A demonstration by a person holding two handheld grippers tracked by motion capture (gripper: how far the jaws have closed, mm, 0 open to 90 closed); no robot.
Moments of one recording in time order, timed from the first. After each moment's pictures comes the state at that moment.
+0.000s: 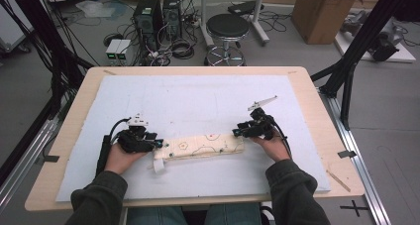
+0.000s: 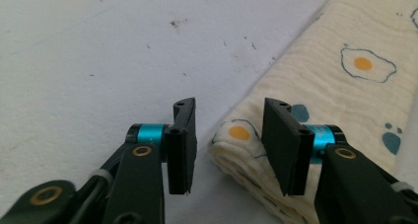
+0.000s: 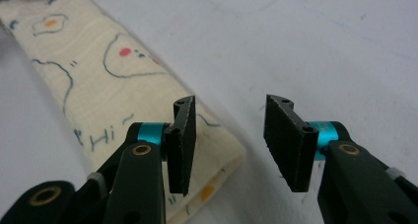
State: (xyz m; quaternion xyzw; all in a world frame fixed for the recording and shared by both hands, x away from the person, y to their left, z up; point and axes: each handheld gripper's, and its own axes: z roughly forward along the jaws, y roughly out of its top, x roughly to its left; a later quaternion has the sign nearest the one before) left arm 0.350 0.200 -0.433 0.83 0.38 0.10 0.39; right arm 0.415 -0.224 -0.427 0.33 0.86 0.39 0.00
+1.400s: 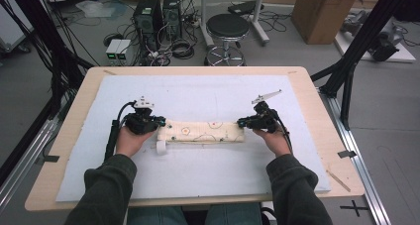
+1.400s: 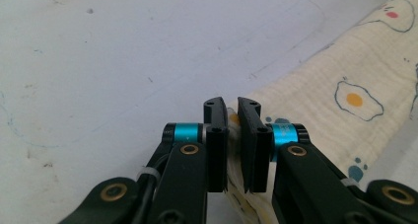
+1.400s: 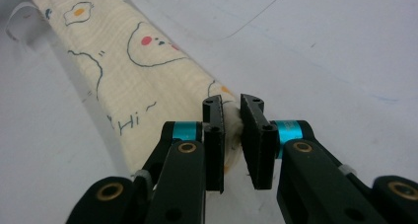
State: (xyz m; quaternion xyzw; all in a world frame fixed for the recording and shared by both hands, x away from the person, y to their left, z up) left arm 0.397 0.185 -0.414 0.80 0.41 0.16 0.40; right arm 0.428 -0.232 -0.412 0.35 0.85 0.39 0.03
